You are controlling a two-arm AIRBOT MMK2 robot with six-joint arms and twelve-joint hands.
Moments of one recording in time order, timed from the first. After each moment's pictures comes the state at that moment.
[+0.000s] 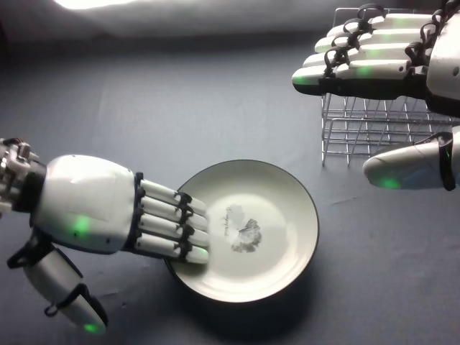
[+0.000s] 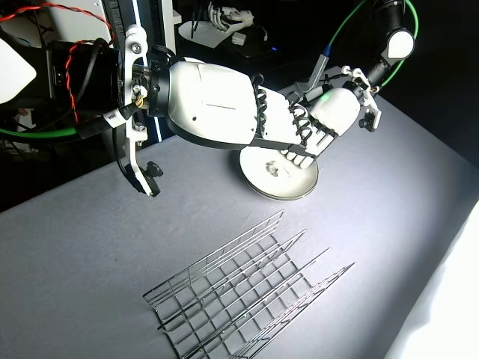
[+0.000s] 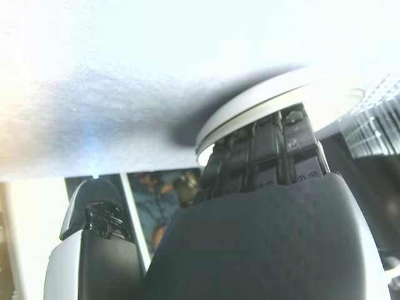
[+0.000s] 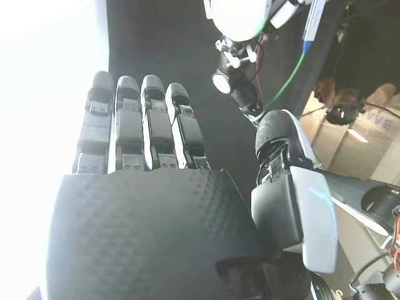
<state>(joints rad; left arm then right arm) 0.56 -1.11 1.49 1.72 -1.01 -0.01 -0.34 -0.69 0.85 -0.72 0.54 -0.27</state>
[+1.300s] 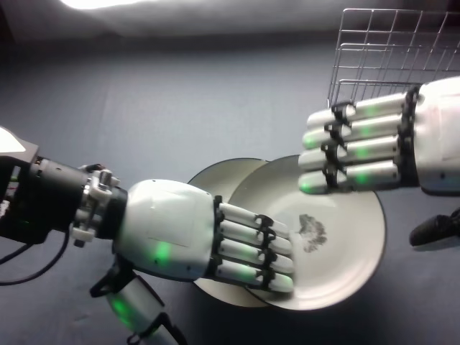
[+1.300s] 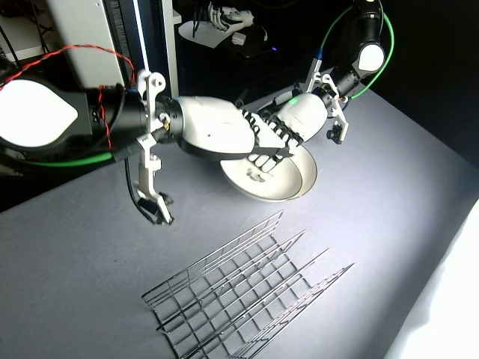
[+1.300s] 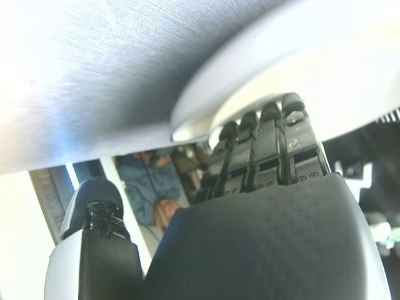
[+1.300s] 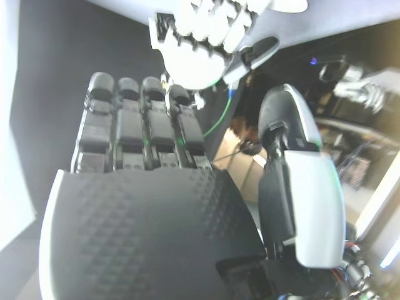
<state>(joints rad) 0.56 -1.21 1.38 1.63 -0.95 0.03 -0.47 -0.81 1.01 -1.08 0.72 -0.30</state>
